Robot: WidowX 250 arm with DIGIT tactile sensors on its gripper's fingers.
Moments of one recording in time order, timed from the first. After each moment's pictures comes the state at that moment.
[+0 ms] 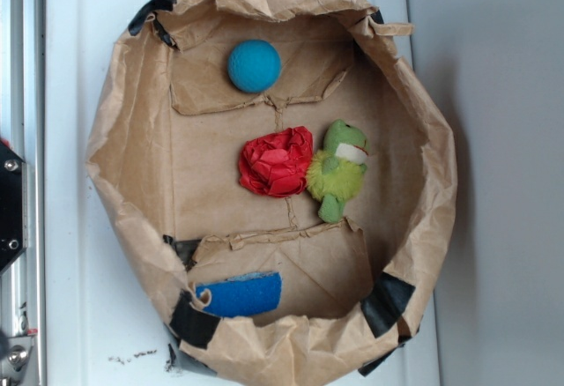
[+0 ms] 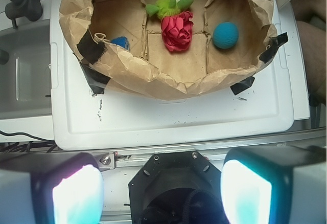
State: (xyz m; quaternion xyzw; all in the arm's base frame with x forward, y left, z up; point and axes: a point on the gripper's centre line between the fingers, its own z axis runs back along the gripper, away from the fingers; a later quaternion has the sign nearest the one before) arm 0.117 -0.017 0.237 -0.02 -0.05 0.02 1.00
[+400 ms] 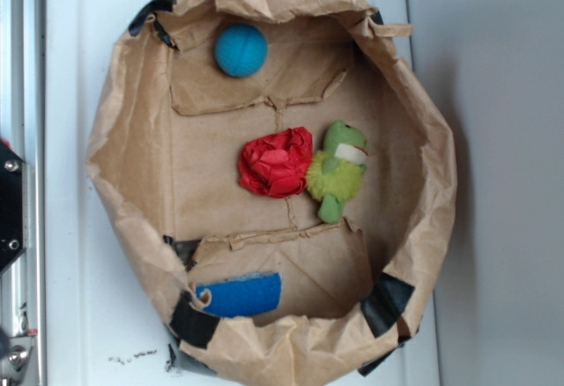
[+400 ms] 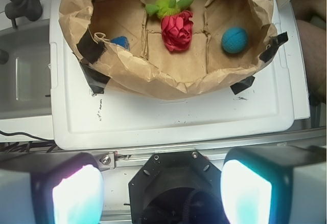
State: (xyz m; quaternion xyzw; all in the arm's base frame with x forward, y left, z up) arm 0.116 -0.017 0.233 -0.02 -0.04 0.02 1.00
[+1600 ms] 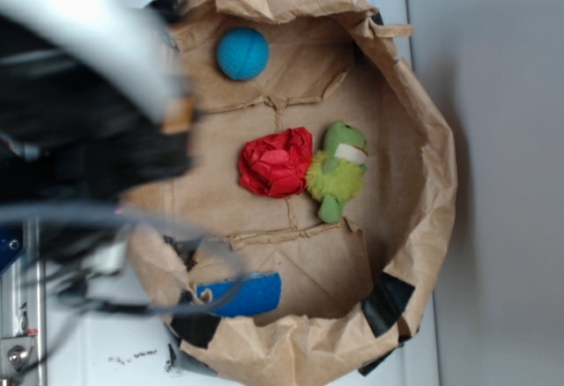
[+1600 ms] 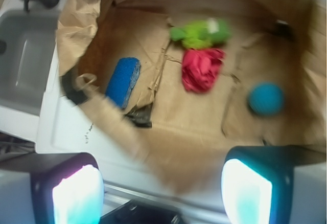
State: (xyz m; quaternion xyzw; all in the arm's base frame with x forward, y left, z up) arm 0.203 0.004 0.180 -0.06 -0.02 -0.14 0.99
